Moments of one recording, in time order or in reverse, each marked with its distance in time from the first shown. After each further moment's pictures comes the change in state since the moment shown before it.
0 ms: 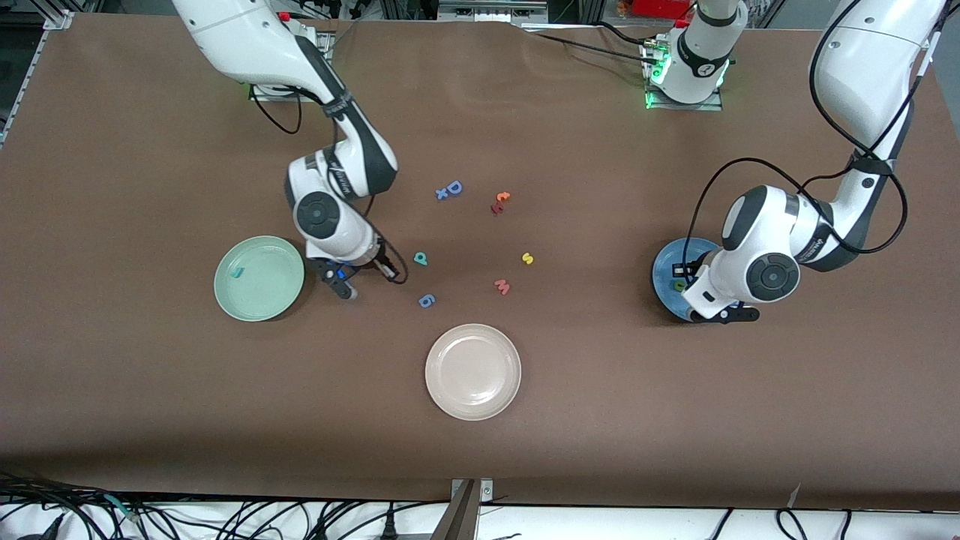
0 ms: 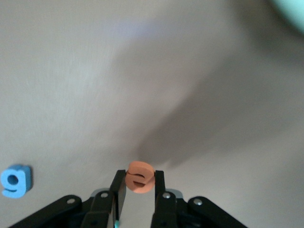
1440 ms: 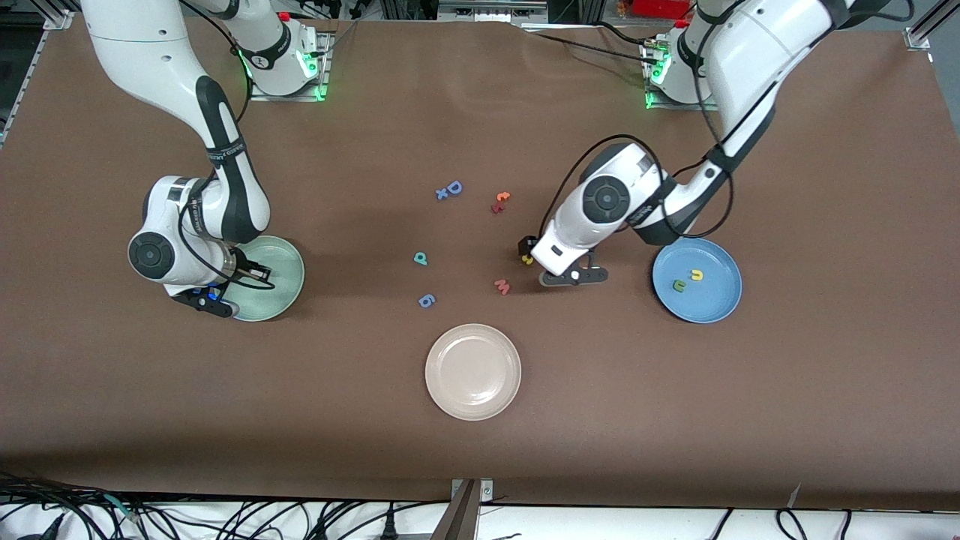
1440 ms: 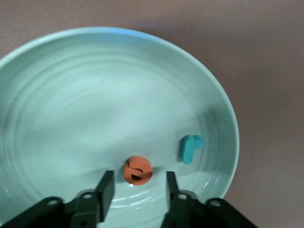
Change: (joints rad) left arm -0.240 0.111 -0.247 -0.004 0.040 0.368 -0.513; right arm -0.082 0.020 -0.337 -0.074 0.043 -0.108 -0.845
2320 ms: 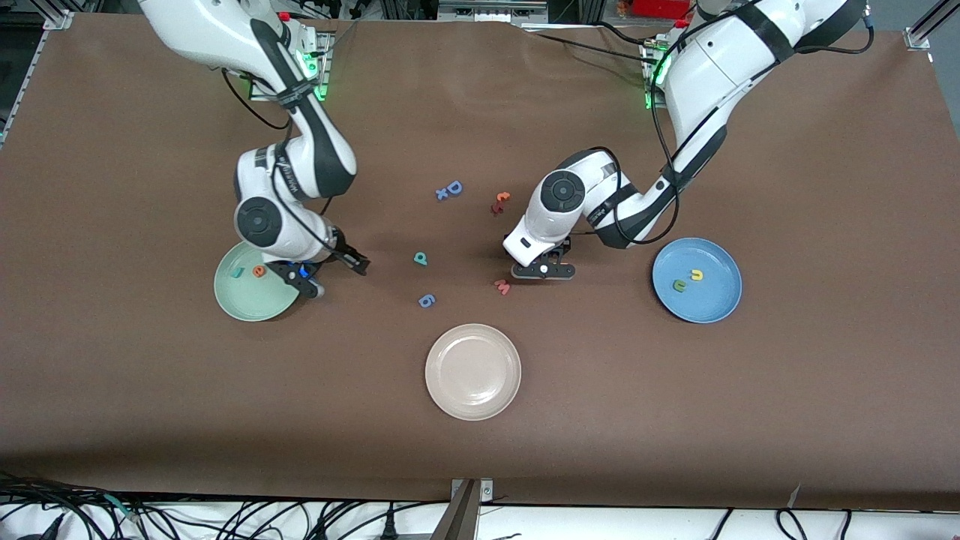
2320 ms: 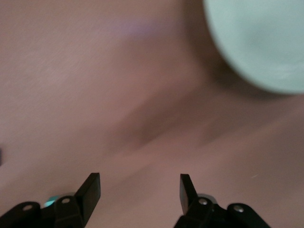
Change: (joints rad) left arm -0.111 0.086 0.068 0.001 0.146 0.110 -0.076; right arm 0.032 -0.085 0.346 0.023 0.017 0.028 0.669
